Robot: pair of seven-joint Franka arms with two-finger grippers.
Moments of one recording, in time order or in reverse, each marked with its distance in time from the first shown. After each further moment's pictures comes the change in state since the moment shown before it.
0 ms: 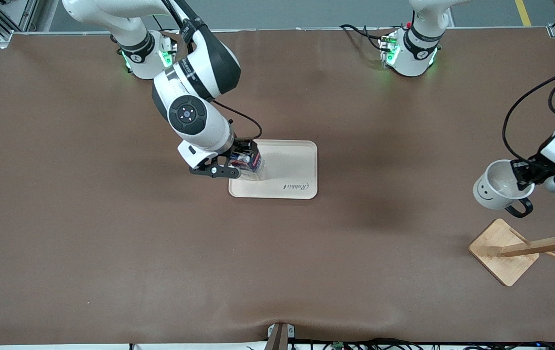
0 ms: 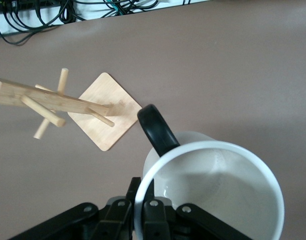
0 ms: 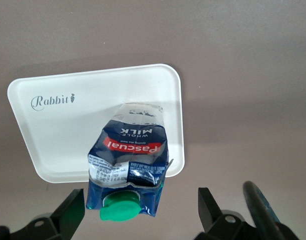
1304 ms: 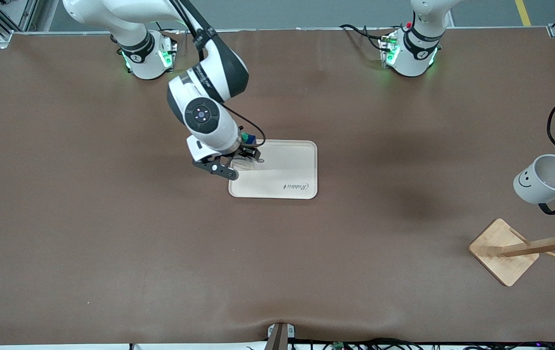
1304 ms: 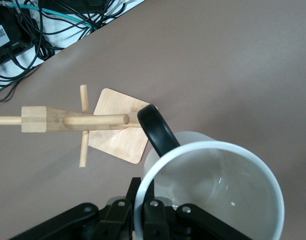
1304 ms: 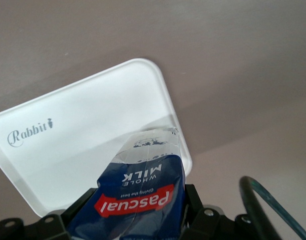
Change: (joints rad) left arm 0.203 0.071 0.001 0.061 -0.173 0.003 0.656; right arm 0.037 -0.008 -0.043 -0.061 -0.005 0.022 0.254
